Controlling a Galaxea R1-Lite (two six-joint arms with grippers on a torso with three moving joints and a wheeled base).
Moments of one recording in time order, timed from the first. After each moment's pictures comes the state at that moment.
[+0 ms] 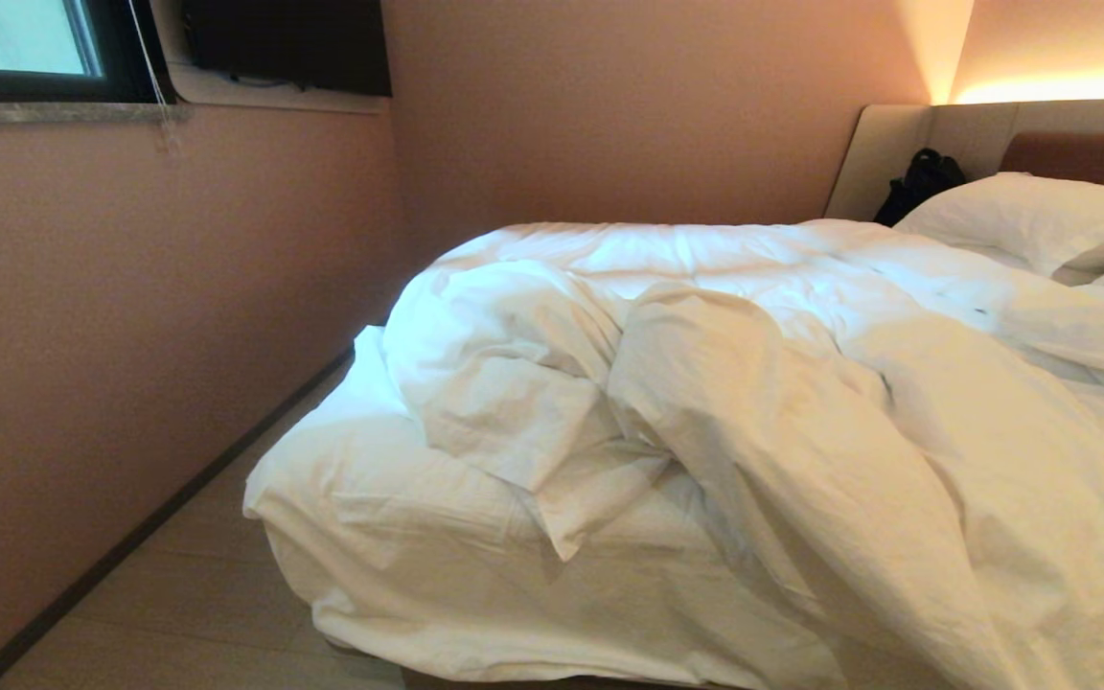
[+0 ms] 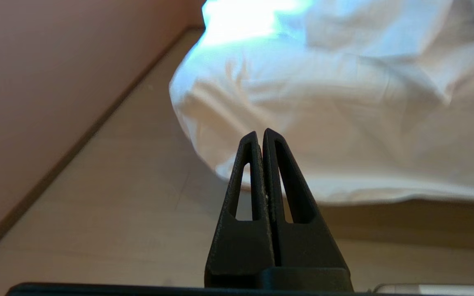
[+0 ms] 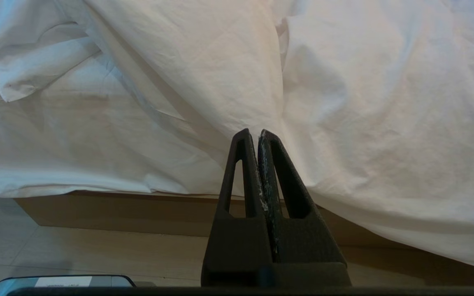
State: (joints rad) left arm 0.01 0.00 -0.03 0.05 -0.01 0.03; right arm 0.01 0.00 -0.05 0.11 -0.02 0.00
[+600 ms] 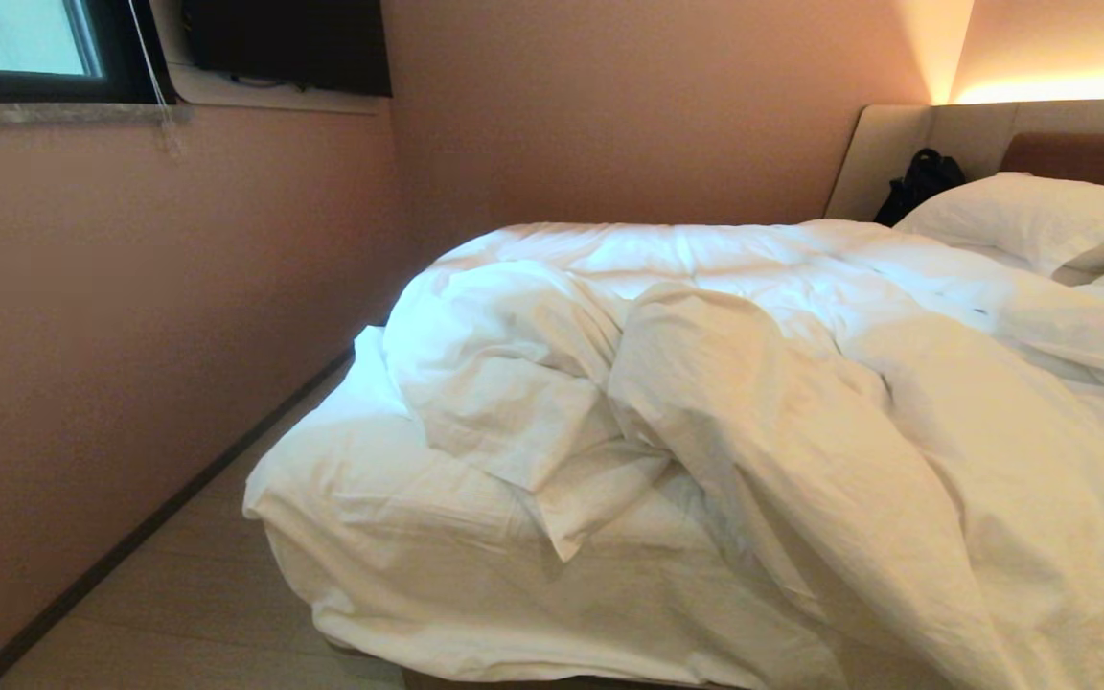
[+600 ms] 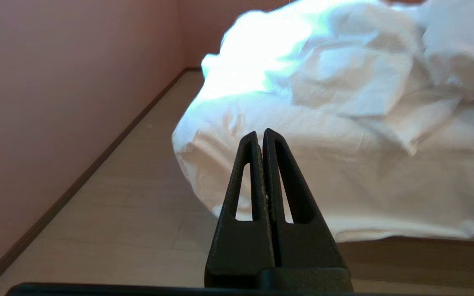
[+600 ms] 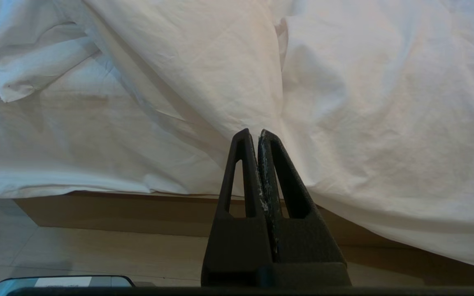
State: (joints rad) left arm 0.01 0.04 -0.27 0.14 -0.03 0.02; right arm 0.01 0.00 -0.05 0.11 -0.02 0.00
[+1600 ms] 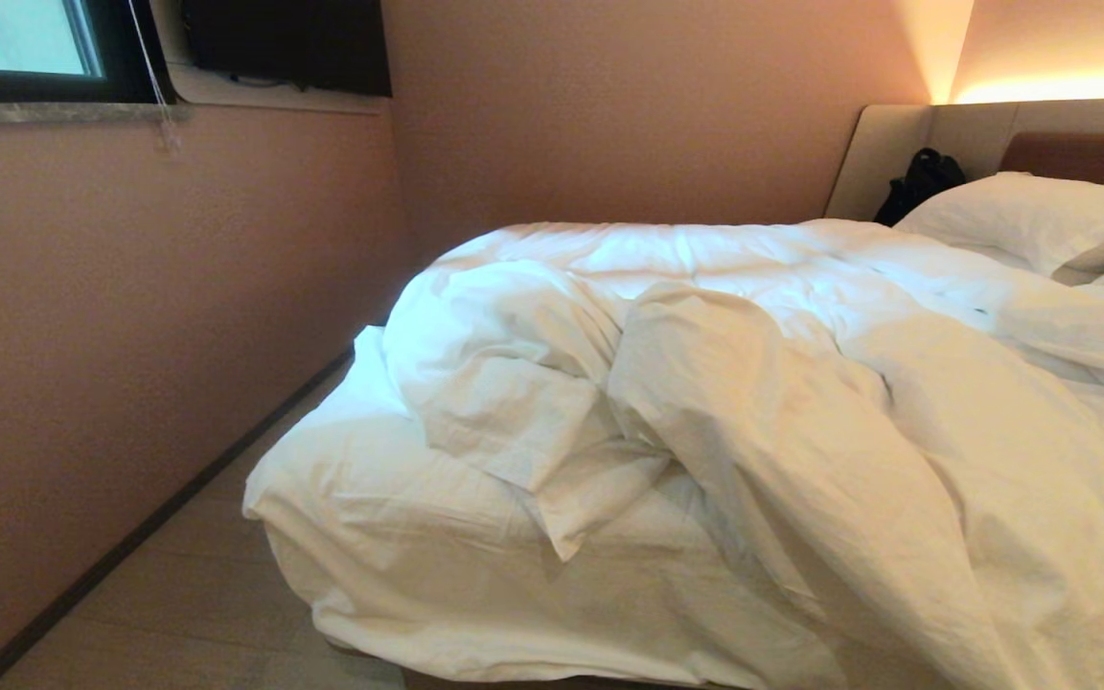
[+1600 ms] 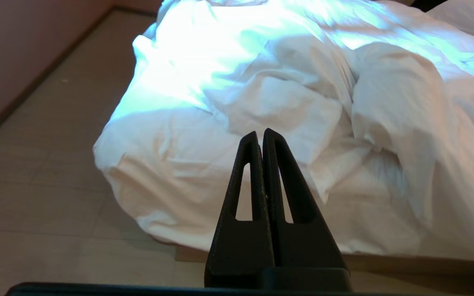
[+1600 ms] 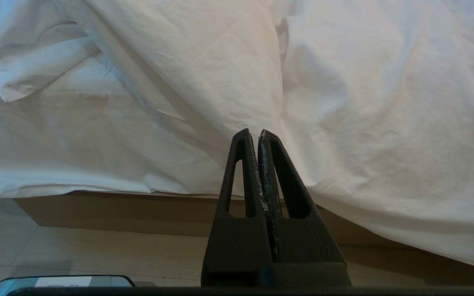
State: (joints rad) left arm 0.01 0.81 -0.79 0.08 -0.18 -0.21; right arm 0.01 0.00 -0.05 0.11 -0.02 0.00
